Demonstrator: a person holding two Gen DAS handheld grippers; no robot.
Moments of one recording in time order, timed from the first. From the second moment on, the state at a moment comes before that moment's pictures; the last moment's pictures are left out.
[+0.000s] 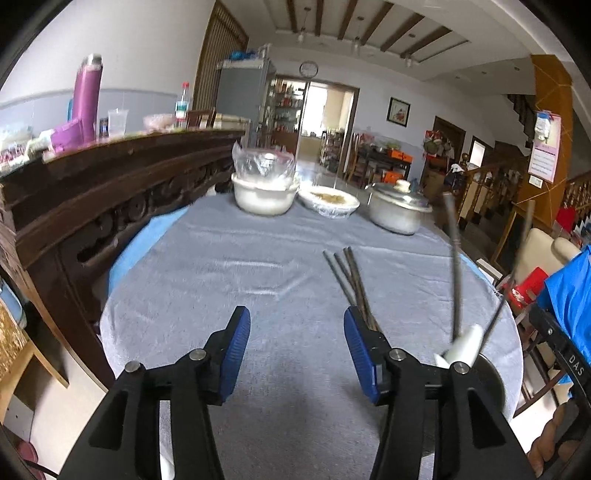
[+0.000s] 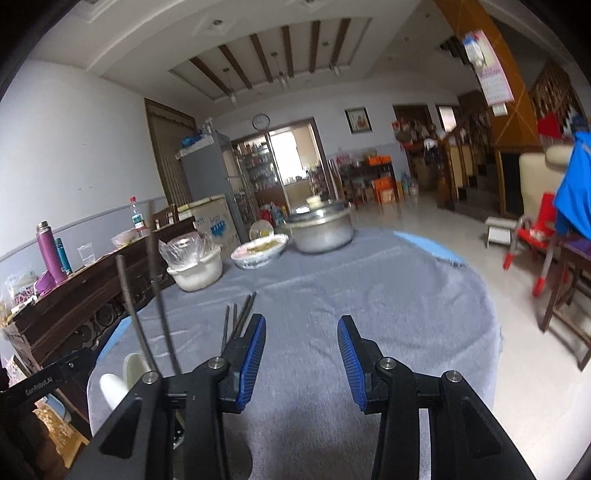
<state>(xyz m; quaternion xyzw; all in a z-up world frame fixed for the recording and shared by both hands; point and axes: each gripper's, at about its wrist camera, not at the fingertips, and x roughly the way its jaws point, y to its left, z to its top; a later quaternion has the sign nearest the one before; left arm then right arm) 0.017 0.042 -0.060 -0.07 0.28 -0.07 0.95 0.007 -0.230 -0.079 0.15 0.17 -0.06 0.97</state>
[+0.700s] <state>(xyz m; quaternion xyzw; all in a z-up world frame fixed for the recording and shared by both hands) 0.188 0.025 -0.106 -0.09 0.47 -0.19 0.86 0.262 -0.245 -0.122 0.26 0.42 0.15 0.86</state>
